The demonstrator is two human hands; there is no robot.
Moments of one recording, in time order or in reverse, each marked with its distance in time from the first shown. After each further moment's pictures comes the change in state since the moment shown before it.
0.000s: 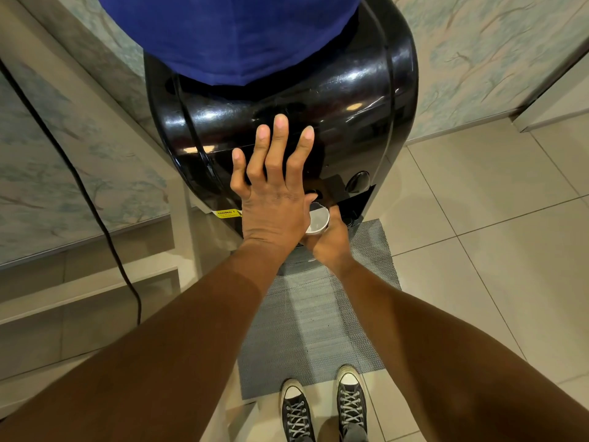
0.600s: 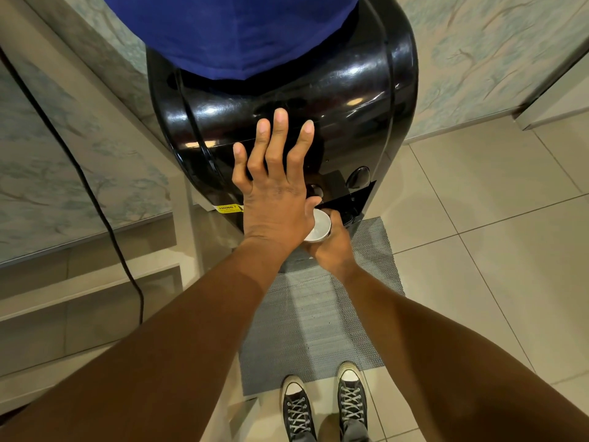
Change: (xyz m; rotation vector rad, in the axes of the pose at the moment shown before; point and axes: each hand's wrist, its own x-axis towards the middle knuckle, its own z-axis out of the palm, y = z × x) left_hand -0.001 0.001 -0.014 -0.065 -0.164 0.004; right_hand -0.020 0.009 -0.032 -1.291 0.114 -0.471
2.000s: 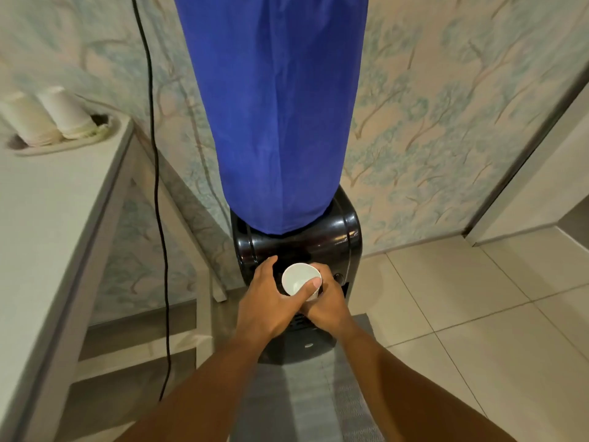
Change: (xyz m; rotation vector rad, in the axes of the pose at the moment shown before) left_hand -0.030 -0.028 -0.155 -0.739 -0.313 -0.421; right_hand -0.117 -0.218 -0.076 0.056 -0.074 -0.262
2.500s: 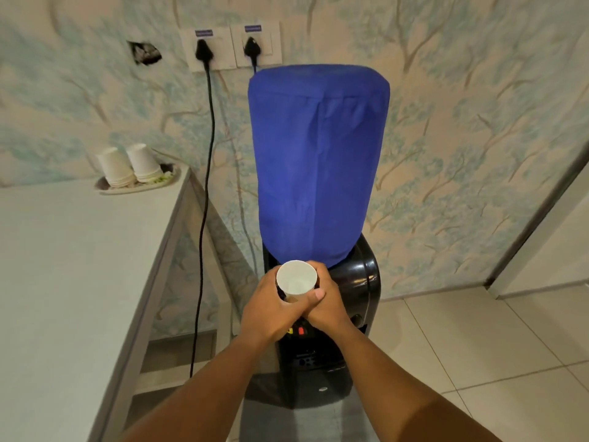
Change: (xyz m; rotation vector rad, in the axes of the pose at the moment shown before) left_hand -0.008 0.034 -0.092 -0.291 0.121 0.129; right_hand 0.015 -0.114 0.023 0.066 -0.040 -0.157
